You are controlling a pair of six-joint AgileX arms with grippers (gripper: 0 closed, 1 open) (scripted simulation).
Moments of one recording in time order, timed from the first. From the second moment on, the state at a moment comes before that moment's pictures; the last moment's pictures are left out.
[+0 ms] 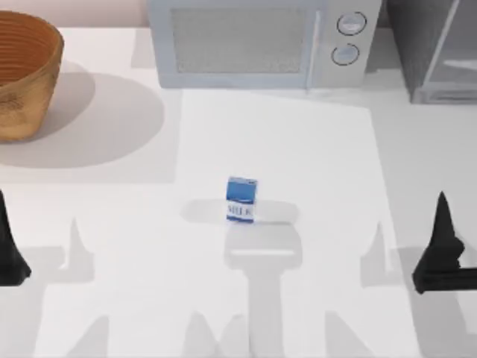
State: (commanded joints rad) left arm 0.00 0.00 0.00 0.00 0.00 0.00; right arm 0.92 0.76 0.02 0.72 0.91 0.02
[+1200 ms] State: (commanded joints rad) left arm 0.00 0.00 0.00 0.00 0.00 0.00; right arm 1.08 1.78 0.64 1.12 1.20 0.01
